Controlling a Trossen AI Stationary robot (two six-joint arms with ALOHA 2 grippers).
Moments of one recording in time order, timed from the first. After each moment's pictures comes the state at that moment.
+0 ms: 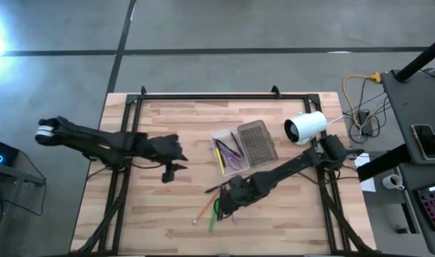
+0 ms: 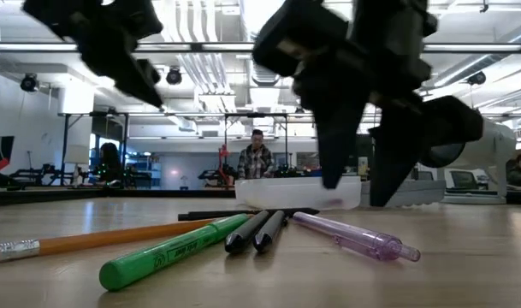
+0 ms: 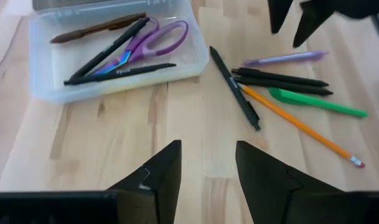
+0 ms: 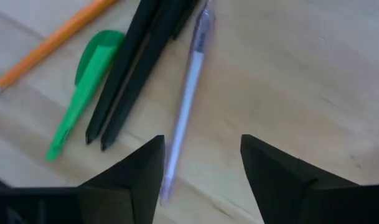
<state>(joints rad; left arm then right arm) -0.09 1.02 0.69 -0.38 -0.02 -0.13 0.38 2.00 1.38 -0.63 -0.05 1.55</state>
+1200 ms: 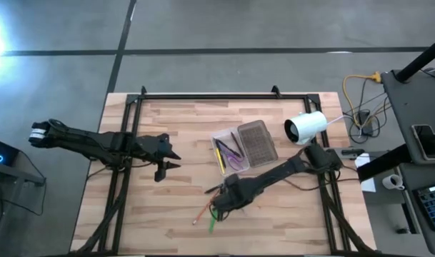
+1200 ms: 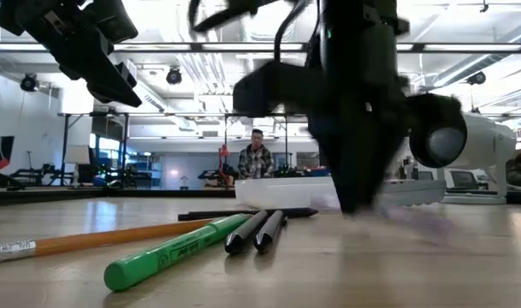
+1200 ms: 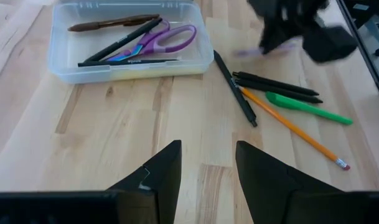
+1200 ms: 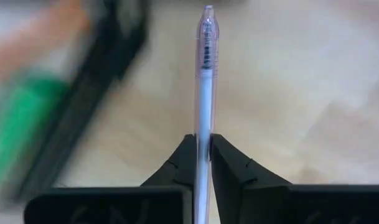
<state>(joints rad) -0.09 0.82 0.55 -0.38 -0.03 -0.22 0.38 2.20 1.72 -1.06 0.09 1.52</state>
